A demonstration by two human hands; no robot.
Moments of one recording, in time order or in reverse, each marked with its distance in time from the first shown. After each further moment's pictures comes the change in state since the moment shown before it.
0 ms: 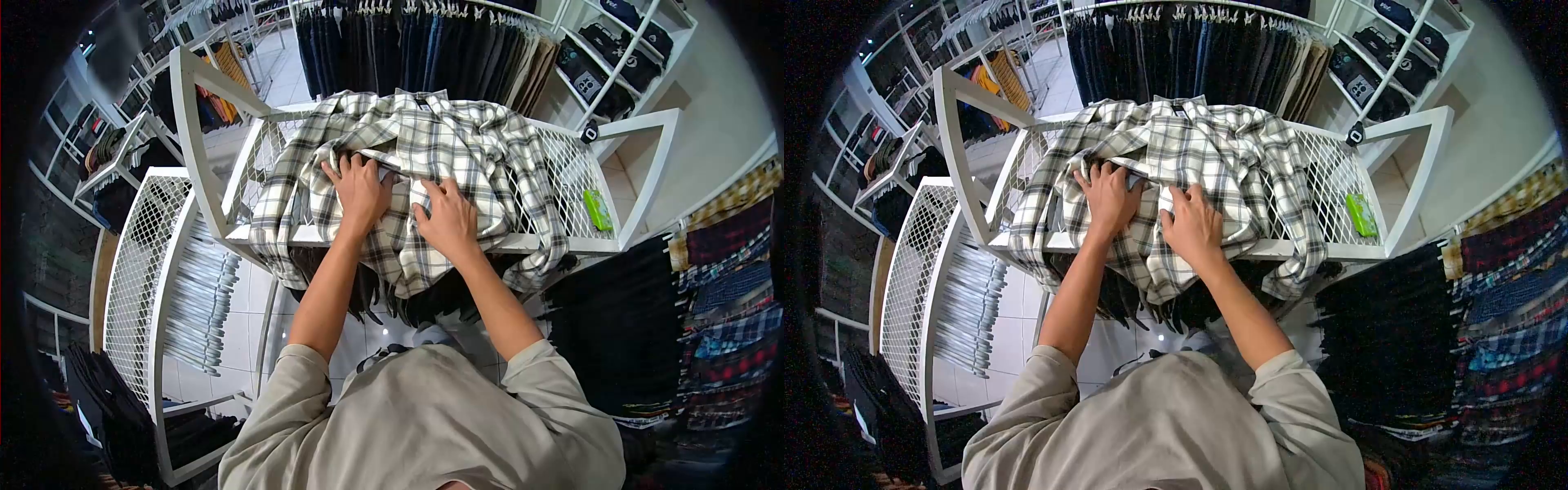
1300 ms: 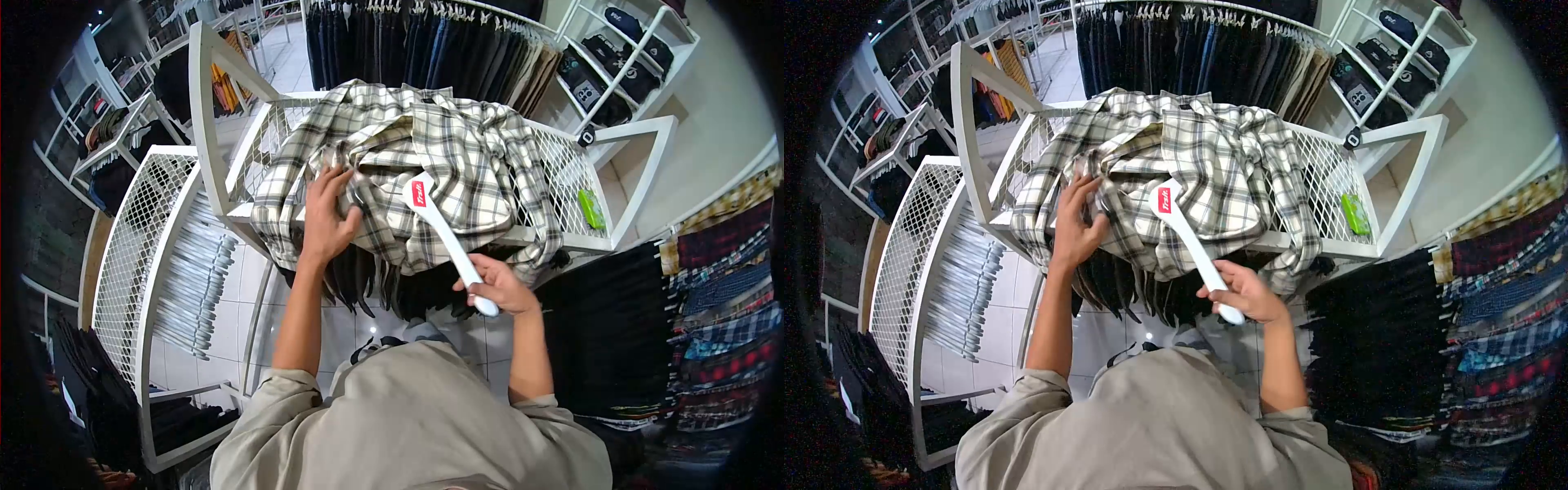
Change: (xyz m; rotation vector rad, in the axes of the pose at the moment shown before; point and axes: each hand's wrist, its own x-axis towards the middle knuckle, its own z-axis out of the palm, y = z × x) left_hand -0.074 -0.045 -0.085 -0.547 0.035 0.030; right_hand -0.126 0.087 -0.054 1.303 -0.743 0.192
